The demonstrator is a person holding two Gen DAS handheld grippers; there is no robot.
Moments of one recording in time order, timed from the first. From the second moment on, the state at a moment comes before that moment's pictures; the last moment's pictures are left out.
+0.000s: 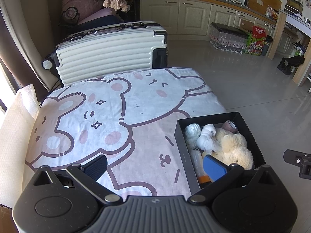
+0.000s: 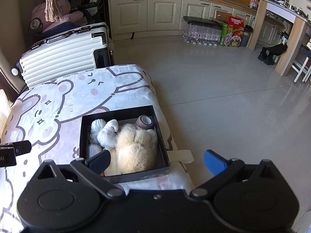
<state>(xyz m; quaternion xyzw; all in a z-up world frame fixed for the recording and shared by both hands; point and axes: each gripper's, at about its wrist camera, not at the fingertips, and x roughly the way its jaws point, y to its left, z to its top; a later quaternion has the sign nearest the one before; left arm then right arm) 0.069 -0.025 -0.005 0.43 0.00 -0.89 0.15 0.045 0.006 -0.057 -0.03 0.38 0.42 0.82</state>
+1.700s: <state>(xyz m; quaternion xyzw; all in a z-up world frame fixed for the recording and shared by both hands) 0.070 -0.022 -0.007 0.43 0.00 -0.89 0.15 0.042 0.009 -0.058 -0.03 0.38 0.42 0.82</state>
